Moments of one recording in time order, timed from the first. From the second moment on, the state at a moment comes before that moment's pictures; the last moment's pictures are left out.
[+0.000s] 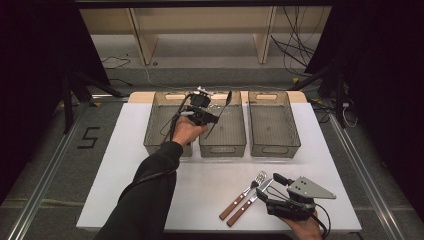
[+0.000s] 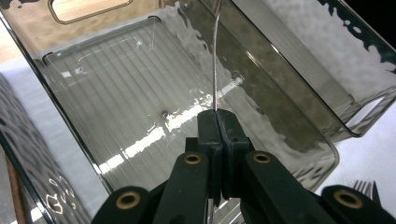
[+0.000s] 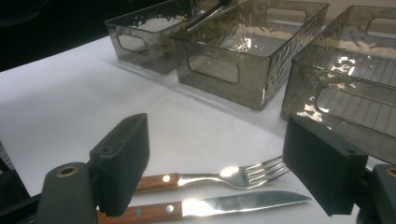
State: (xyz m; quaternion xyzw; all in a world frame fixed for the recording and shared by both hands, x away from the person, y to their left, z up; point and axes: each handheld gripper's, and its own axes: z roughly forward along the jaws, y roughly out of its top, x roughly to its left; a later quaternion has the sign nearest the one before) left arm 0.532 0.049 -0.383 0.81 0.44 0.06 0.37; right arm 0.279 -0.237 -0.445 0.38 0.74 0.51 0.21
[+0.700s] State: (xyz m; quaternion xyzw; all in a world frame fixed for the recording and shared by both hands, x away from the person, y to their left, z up) left arm 0.517 0.068 -0.368 0.80 0.45 0.05 0.40; right arm 0.279 -0.237 -0.445 0.38 0.74 0.51 0.21
